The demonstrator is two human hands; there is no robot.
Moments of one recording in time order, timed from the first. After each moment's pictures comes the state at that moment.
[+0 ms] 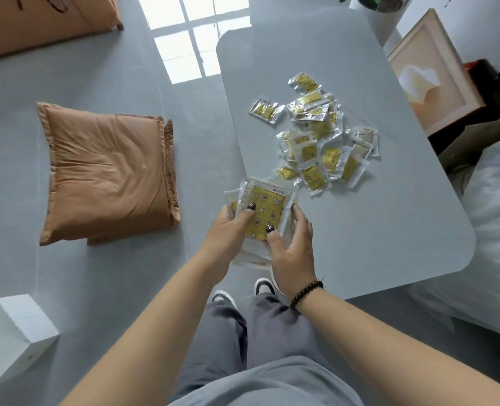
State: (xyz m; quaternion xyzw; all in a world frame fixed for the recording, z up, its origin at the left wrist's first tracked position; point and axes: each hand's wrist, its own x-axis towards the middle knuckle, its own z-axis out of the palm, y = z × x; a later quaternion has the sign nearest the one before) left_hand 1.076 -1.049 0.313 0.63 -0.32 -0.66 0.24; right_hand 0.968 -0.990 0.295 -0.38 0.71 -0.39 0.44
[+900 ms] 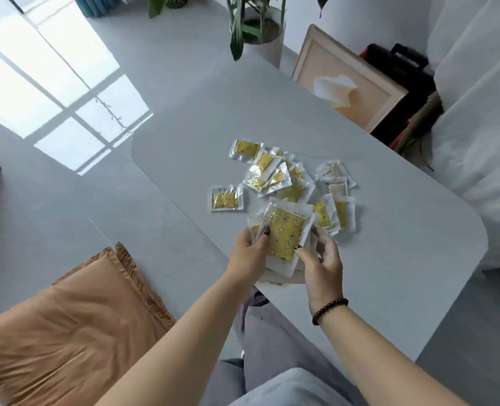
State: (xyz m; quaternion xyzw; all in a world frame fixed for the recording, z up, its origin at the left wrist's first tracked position) left_hand 1.005 -1.366 0.265 0.55 -0.50 -0.67 0.03; right_hand 0.935 -1.264 0.253 0.06 0.72 -0.61 0.33
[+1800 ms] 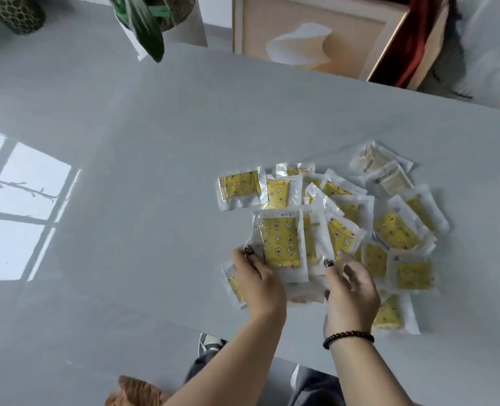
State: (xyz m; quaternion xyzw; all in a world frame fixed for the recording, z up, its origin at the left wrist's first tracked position) left_hand 0.913 -1.571 0.038 0.56 -0.62 -0.54 0.10; right_hand 0.905 -1.477 0.038 0.38 0.66 -0.65 0.05
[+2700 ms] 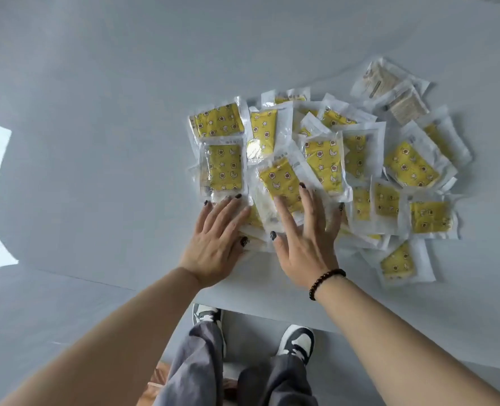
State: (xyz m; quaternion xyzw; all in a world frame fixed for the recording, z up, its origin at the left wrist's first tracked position) left_hand 0.976 -1.669 -0.098 -0.10 -0.97 -0.22 -0.05; right_hand 0.925 -1.473 -0.080 -0.21 0.97 -0.10 0.06
